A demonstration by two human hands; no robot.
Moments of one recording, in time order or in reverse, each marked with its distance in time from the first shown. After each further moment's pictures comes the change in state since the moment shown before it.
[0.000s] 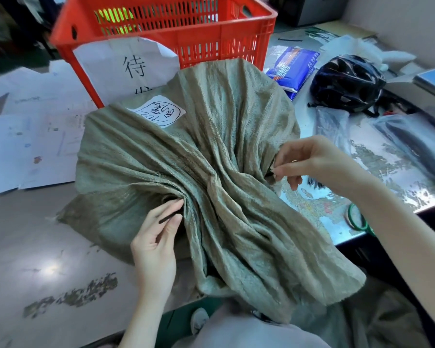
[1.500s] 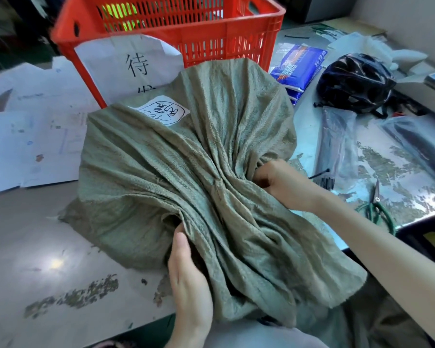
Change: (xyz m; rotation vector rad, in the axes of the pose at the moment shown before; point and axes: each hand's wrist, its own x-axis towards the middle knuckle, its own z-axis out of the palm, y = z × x) left_hand -0.032 0.047 0.040 -0.357 0.192 -0.513; right_hand 0.029 0.011 0.050 -0.581 -0.070 -0.153
